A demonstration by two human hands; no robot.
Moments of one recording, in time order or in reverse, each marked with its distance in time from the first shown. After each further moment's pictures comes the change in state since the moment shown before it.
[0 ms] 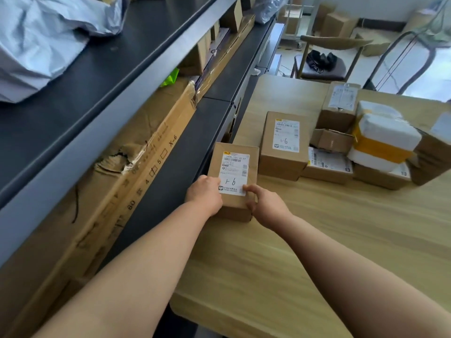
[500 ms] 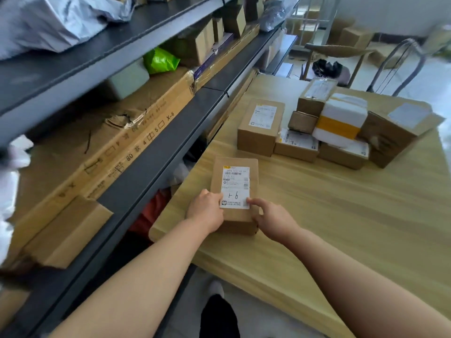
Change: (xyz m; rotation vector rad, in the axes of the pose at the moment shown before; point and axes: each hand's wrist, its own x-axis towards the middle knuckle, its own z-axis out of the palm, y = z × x) left_hand -0.177 0.073 0.076 -0.055 -0.005 -0.061; right_hand -0.155 0.111 -0.017 -0.070 -0.094 -0.128
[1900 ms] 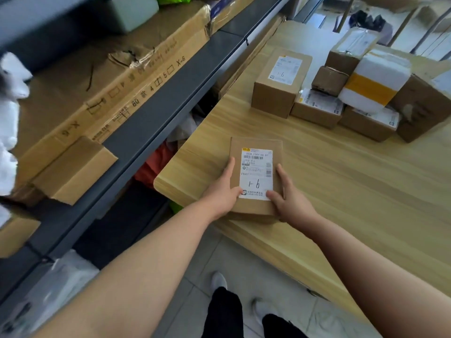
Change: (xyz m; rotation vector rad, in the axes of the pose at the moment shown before) left_hand -0.039 0.003 0.050 -0.578 -0.195 -0.165; right_hand -0.041 0.033 0.012 0.273 -0.030 0.100
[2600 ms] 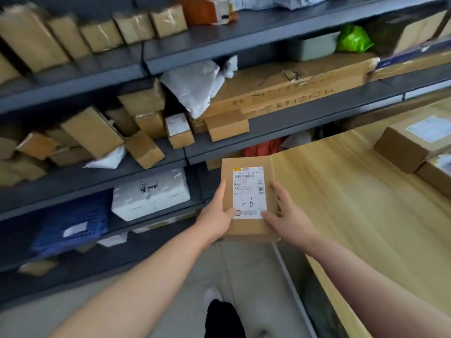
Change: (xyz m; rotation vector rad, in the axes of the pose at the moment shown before) left_hand -0.234 -0.080 0.036 -0.411 0.684 -0.337; right_hand -0.107 -0.053 0.055 -0.207 -0.516 -0.593
